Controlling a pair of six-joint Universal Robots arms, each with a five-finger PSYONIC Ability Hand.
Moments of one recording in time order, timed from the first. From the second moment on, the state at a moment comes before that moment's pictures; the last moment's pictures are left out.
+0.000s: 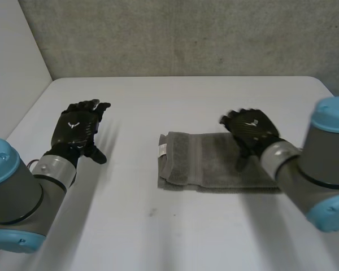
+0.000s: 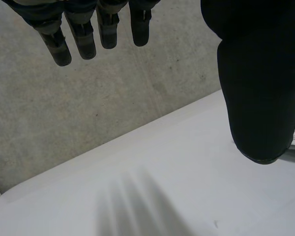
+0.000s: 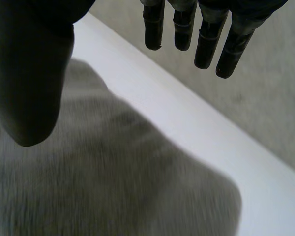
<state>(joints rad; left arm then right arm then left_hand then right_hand) 4.40 -1.85 -1.90 3.73 -1.48 3.24 1.95 -1.15 1.56 -0.13 1.40 2.80 0.17 0.16 0.17 0.17 0.03 0.23 0.25 0.25 0.26 0.06</state>
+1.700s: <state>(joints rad) 3.97 -2.33 -1.03 3.17 -1.63 2.93 1.90 -1.11 1.49 -0.03 1.36 2.97 0.18 0.18 0.18 0.18 0.03 0.23 0.25 0.24 0.26 0.06</state>
